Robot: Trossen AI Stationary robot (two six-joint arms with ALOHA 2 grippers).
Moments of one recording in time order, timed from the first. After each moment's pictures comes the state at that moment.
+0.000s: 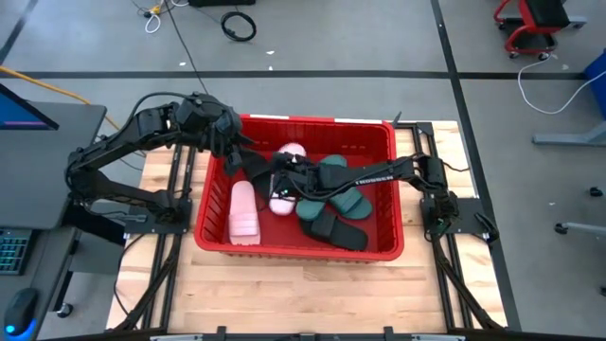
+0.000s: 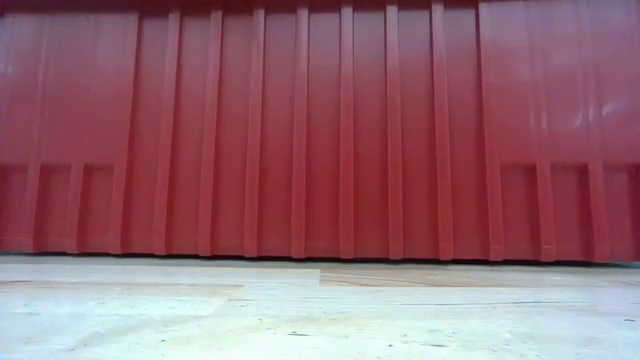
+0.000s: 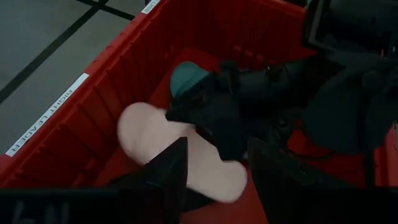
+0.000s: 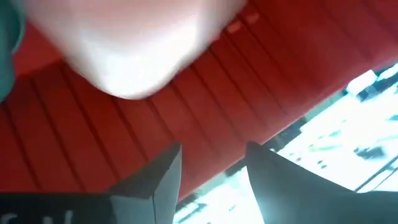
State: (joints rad) left arm 0.33 1.19 1.49 -0.96 0.07 -0.12; right arm -0.01 2.08 1.73 -0.52 0.96 -1.68
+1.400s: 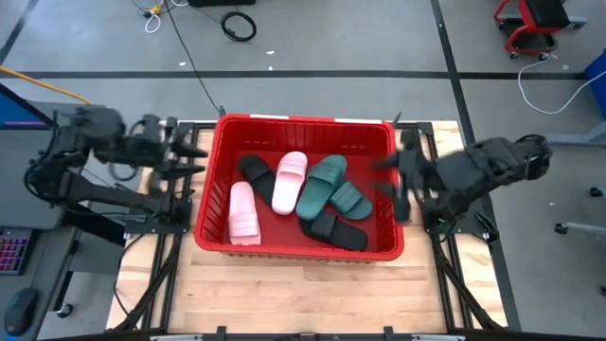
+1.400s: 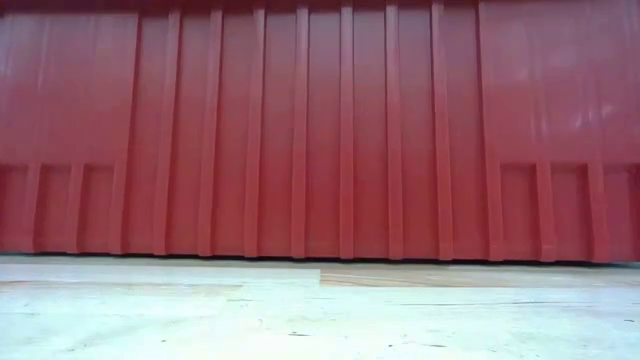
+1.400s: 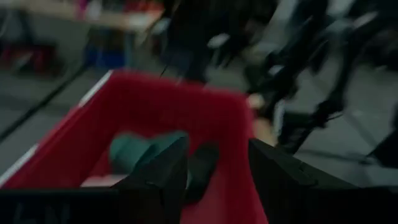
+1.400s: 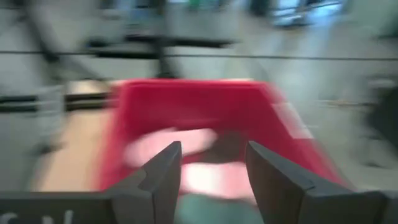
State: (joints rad) left arm 0.08 0.82 1.47 -0.91 0.07 -0.17; right arm 0.38 1.26 1.72 -0.91 0.62 0.17
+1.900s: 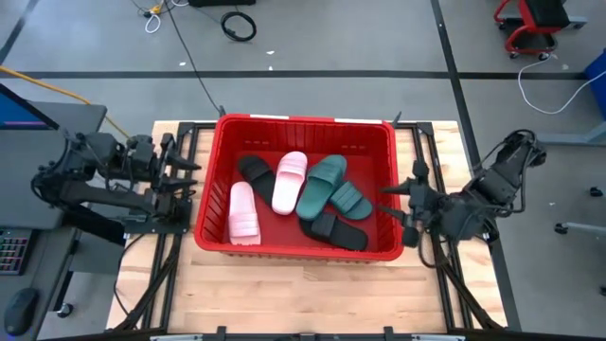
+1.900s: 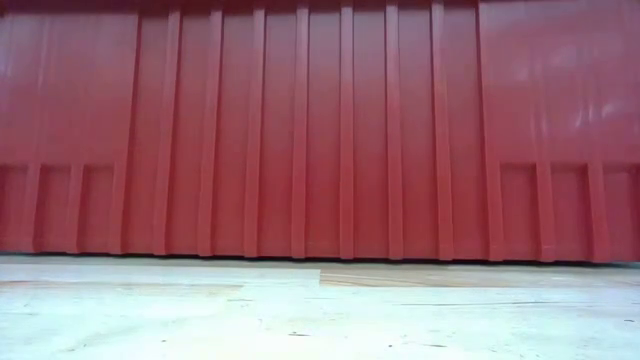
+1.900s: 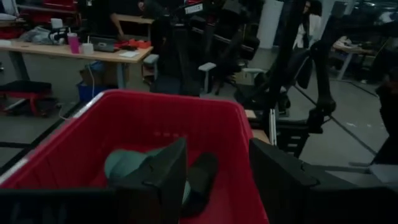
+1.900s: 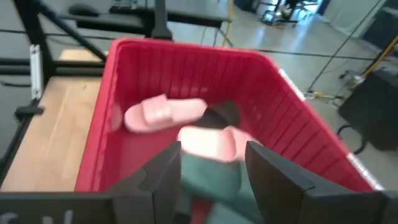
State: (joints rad) left arm -0.04 0.50 1.08 -0.66 -0.02 -0.12; right arm 0.68 1.11 1.36 -0.89 0.88 0.37
